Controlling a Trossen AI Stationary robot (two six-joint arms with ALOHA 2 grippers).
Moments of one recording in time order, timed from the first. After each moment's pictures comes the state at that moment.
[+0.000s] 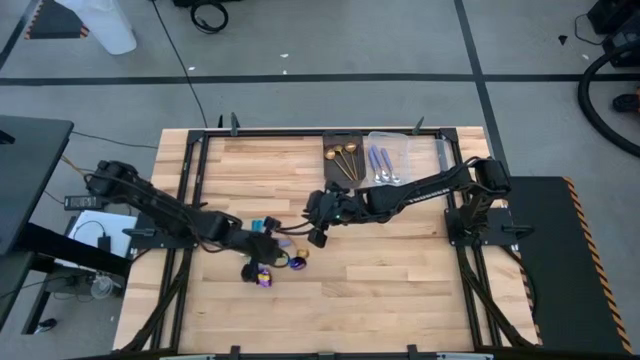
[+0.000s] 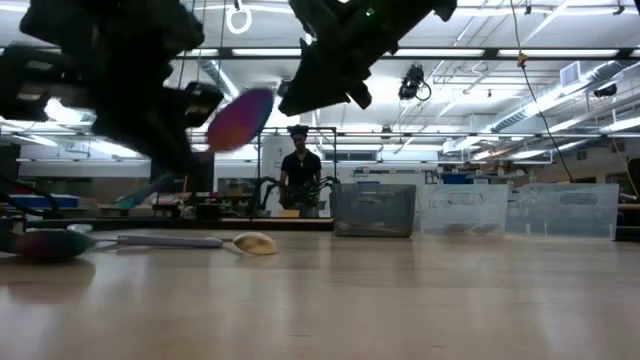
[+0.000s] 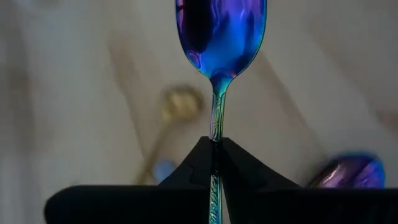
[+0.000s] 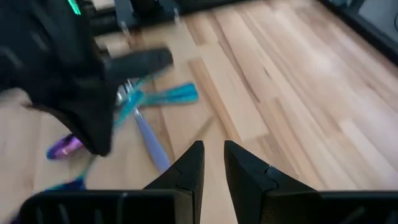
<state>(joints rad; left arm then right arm) -0.35 1.38 0.64 -0.12 -0.16 0.19 0.10 1.80 1.31 -0.18 0.29 0.31</state>
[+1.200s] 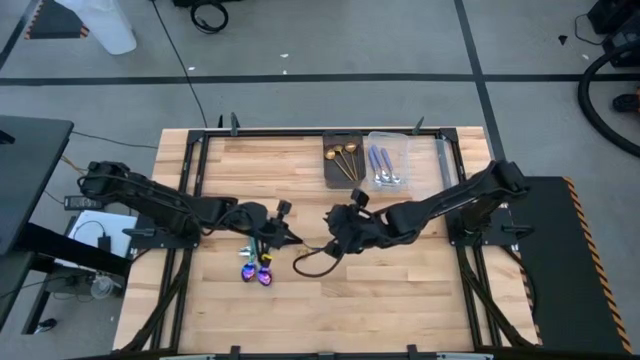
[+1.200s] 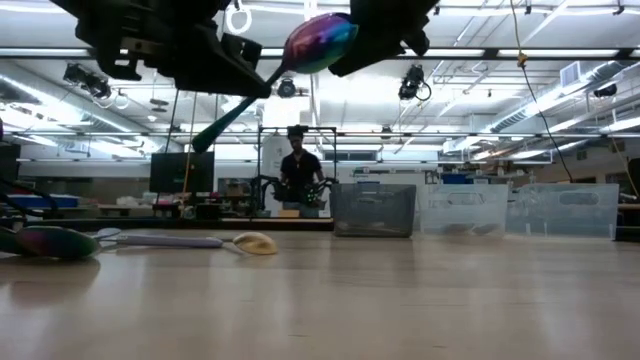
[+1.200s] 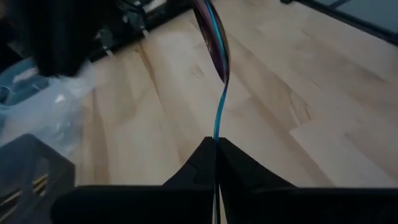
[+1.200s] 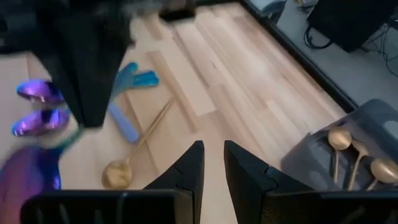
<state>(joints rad) -0.18 1.32 0.65 0.21 0.00 0.38 0.30 1.68 1.31 -0.45 0.70 0.44</state>
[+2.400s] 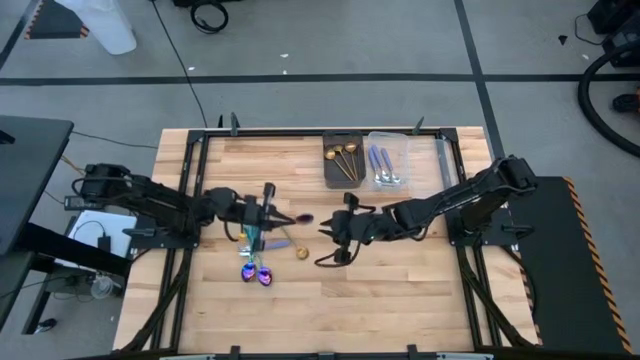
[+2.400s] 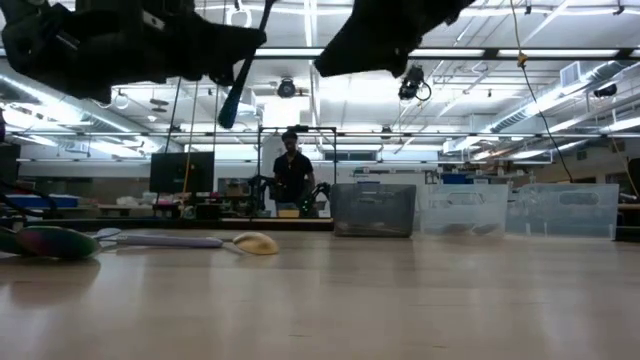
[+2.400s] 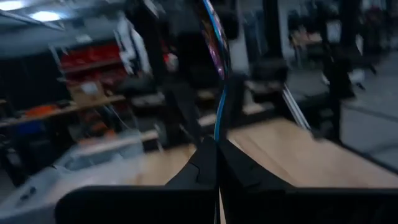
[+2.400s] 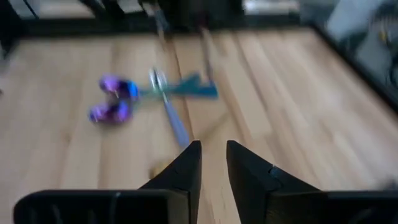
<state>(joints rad) -0.03 1.31 0.30 1.14 0.13 0.19 0.26 1.60 1.06 -0.02 0.42 0.17</state>
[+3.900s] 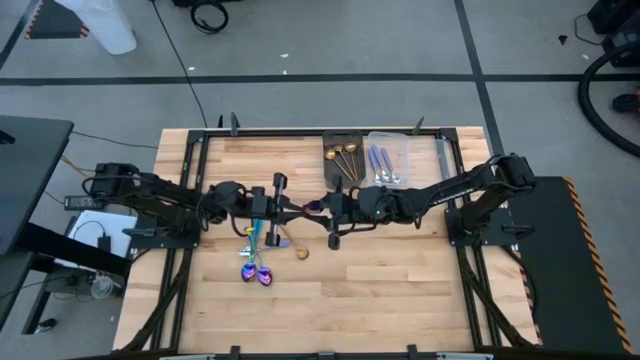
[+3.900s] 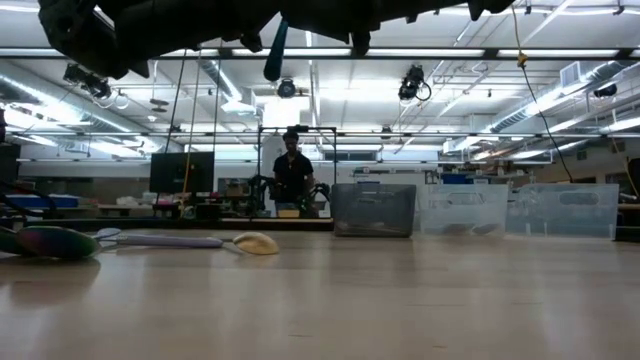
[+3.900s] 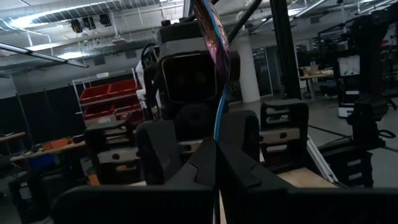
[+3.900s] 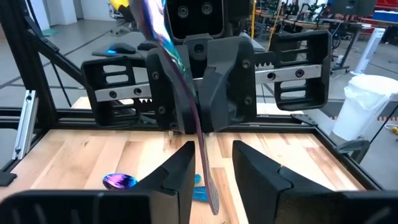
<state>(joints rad) -0.02 1.41 0.50 1.19 0.10 0.18 0.14 1.60 1.02 0.45 0.23 -0.05</state>
